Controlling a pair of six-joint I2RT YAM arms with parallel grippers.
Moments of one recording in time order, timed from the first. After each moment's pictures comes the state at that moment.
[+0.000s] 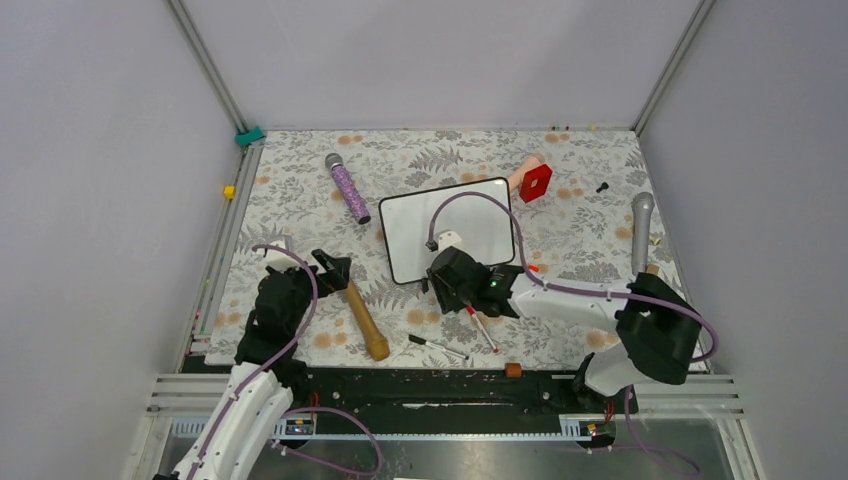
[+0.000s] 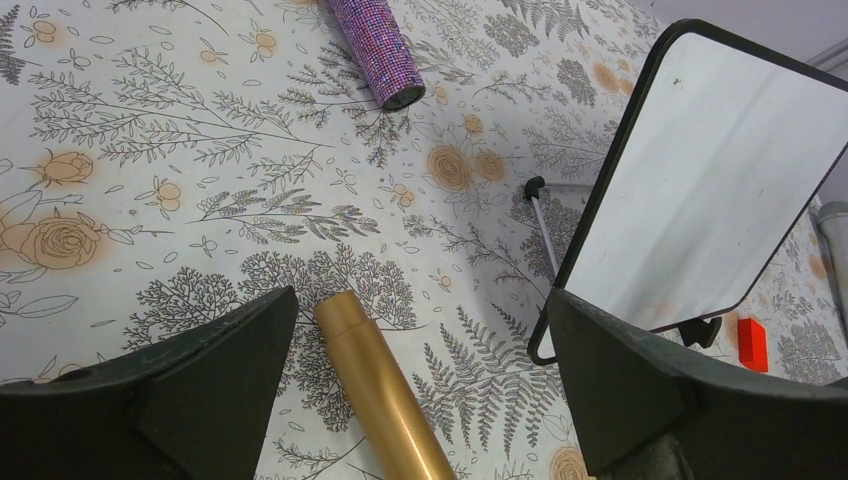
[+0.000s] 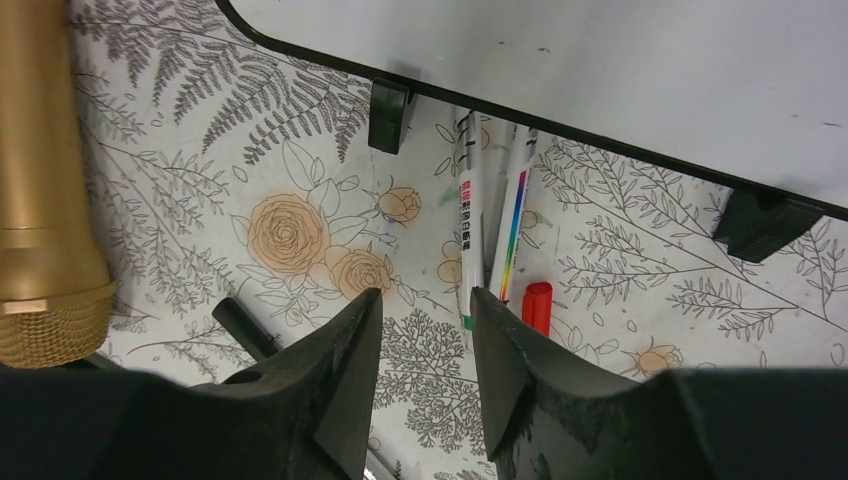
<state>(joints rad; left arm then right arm) -0.21 0.42 0.20 -0.05 -0.03 -0.53 1.02 1.47 0.87 -0.30 0.23 0.46</state>
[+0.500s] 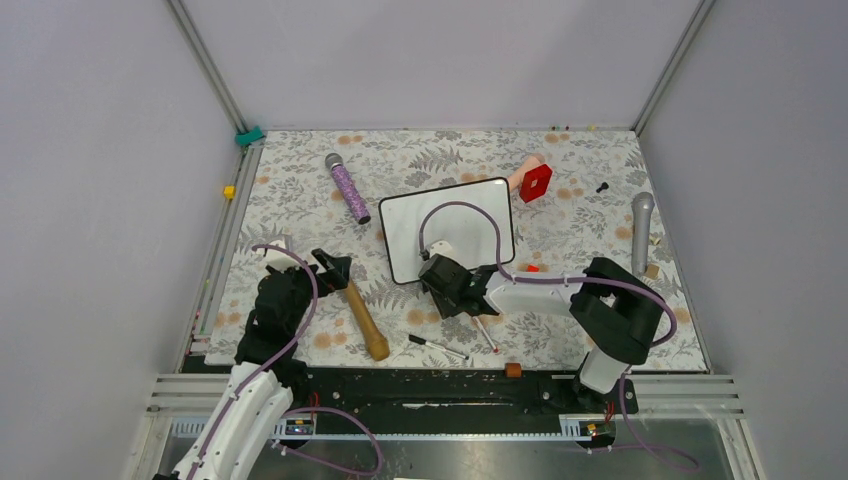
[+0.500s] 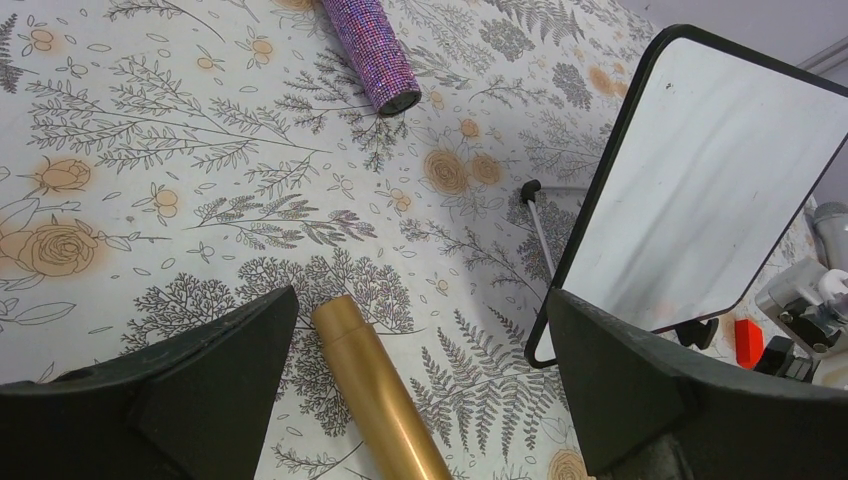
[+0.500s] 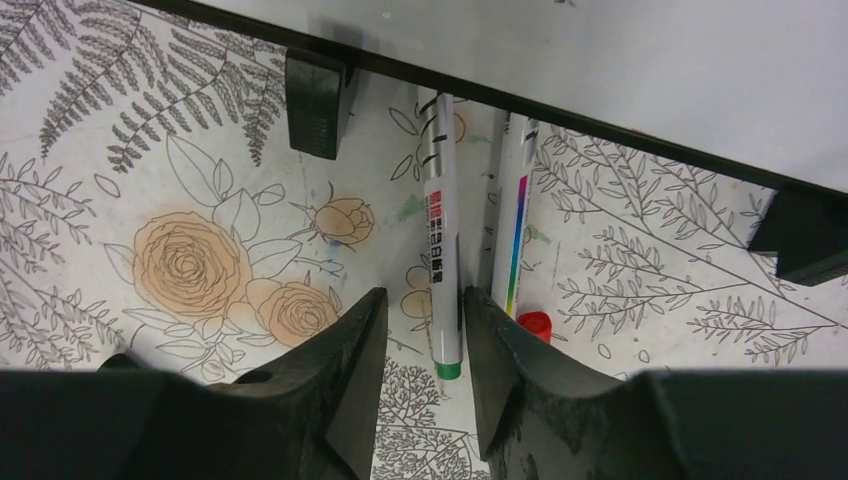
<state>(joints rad) -0.21 0.42 0.20 -0.04 -0.03 -0.52 1.03 1.68 0.91 -0.30 0.28 0.46</state>
